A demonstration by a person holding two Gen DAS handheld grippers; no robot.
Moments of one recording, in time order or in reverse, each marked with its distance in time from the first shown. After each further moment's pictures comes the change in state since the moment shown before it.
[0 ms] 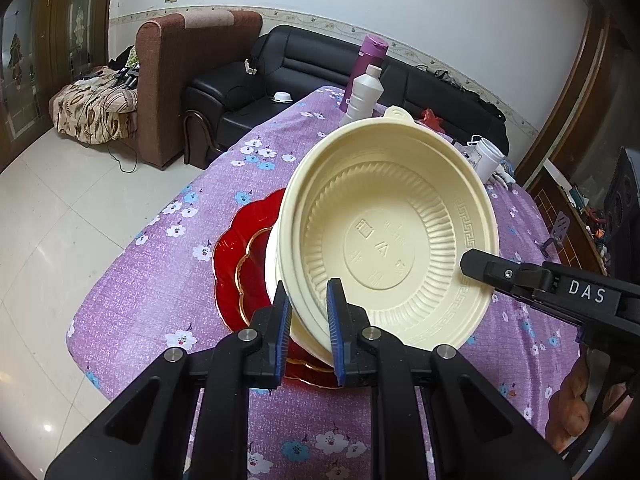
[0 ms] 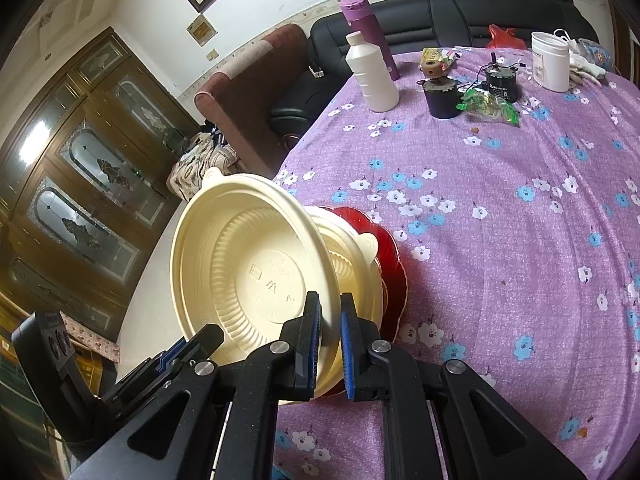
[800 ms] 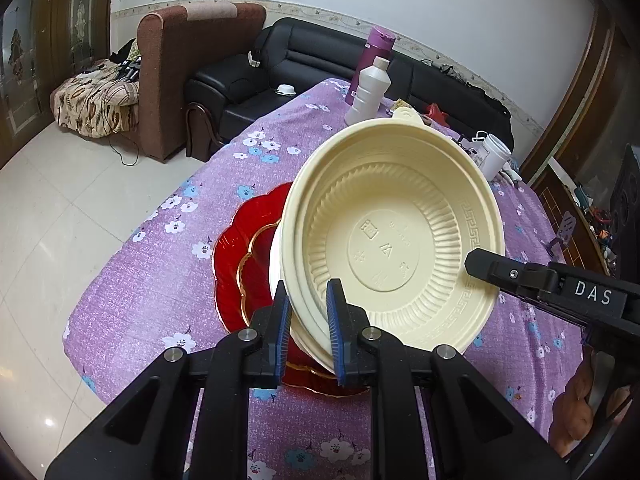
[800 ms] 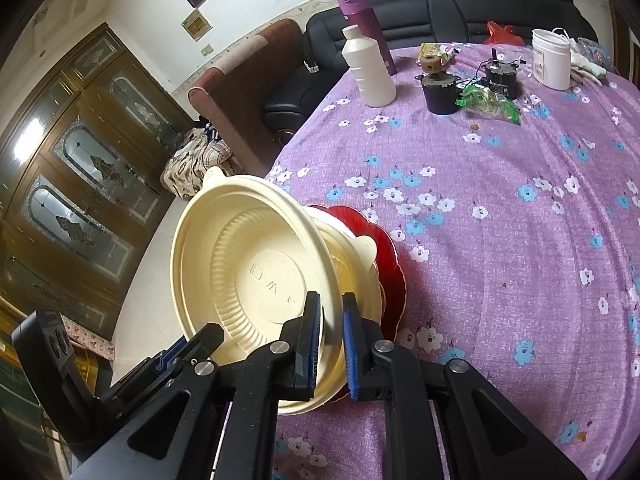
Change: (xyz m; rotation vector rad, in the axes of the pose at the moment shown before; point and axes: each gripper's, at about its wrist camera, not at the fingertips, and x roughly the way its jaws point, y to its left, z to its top) left arm 0.012 0.003 0.003 -0.010 0.027 0.009; right arm 0.011 0.002 0.004 0.003 0.018 -0.021
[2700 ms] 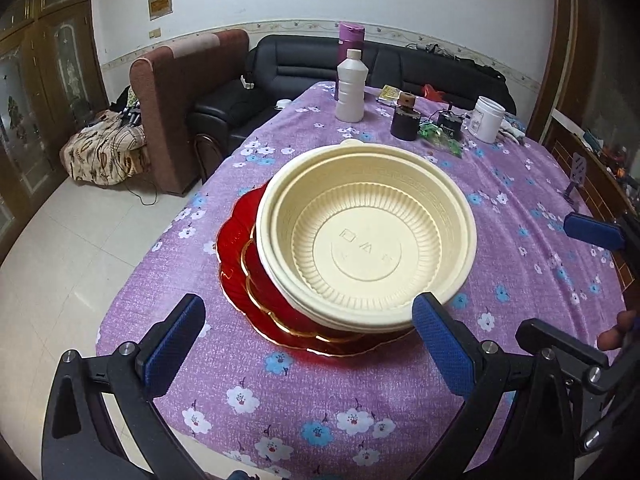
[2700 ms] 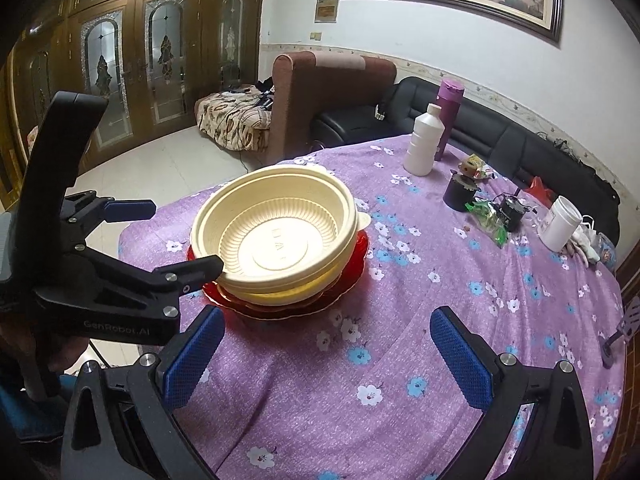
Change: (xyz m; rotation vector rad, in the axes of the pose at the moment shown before) left arm -0.015 -0.034 -0.032 0.190 -0.050 0.121; right arm -0.050 0.019 -0.075 -0.661 -0.143 -0.162
